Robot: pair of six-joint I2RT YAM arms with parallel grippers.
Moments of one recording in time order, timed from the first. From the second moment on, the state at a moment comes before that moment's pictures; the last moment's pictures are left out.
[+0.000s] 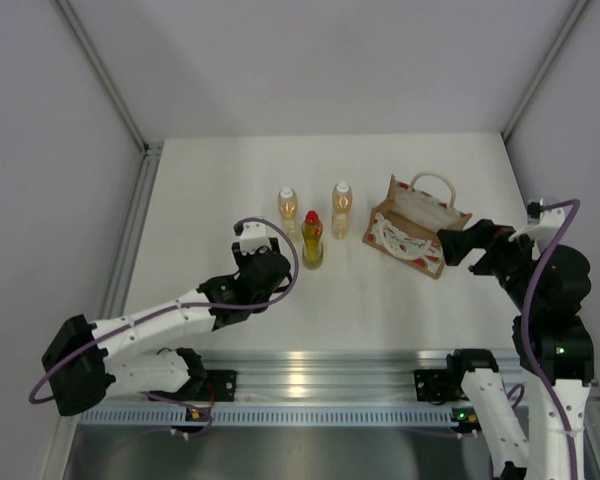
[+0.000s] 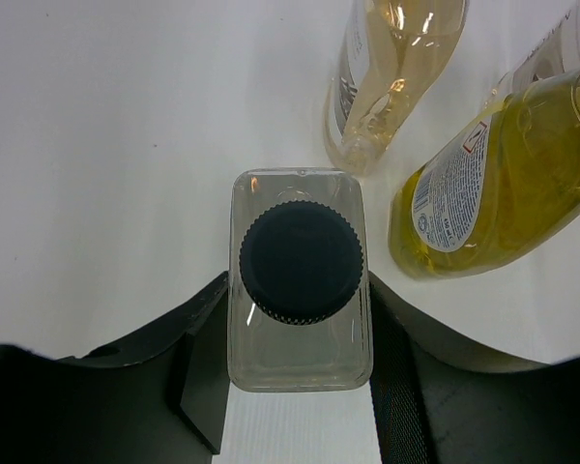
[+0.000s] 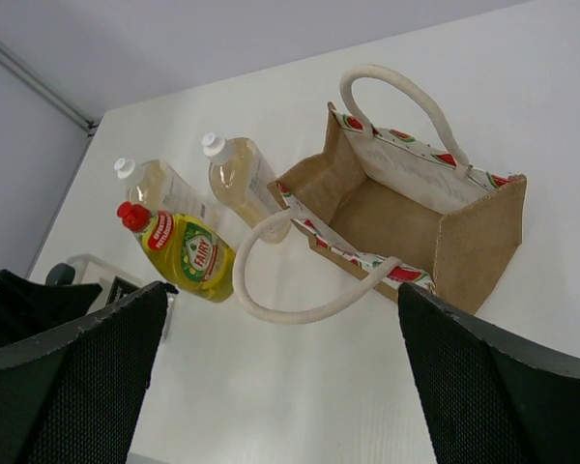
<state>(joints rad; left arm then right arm) -0.96 1.11 0.69 -0.23 -0.86 -0.67 -0.02 0.50 1.01 -0.69 -0.27 0.36</state>
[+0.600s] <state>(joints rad) -0.96 1.17 0.74 -0.19 -0.83 -0.63 -0.01 0.50 0.99 -0.70 -0.18 0.36</state>
